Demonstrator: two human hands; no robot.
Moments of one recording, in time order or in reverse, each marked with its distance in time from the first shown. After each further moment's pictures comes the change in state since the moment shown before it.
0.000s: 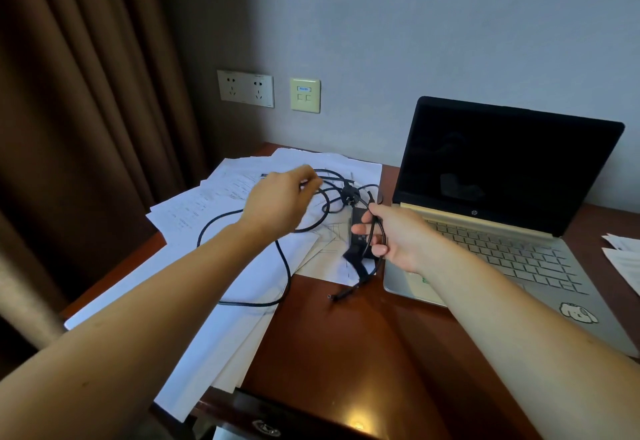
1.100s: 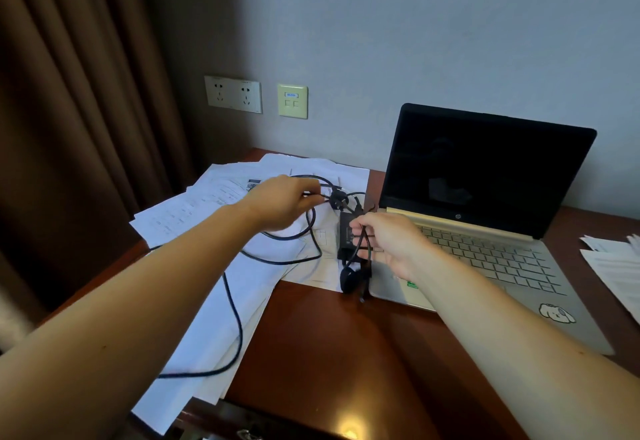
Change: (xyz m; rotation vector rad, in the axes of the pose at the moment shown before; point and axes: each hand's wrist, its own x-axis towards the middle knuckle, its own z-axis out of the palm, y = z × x) left_hand 0.028 0.008 0.000 0.087 -0.362 0.151; right_hand -0.006 0.001 -0.011 -0.121 0.027 -0.123
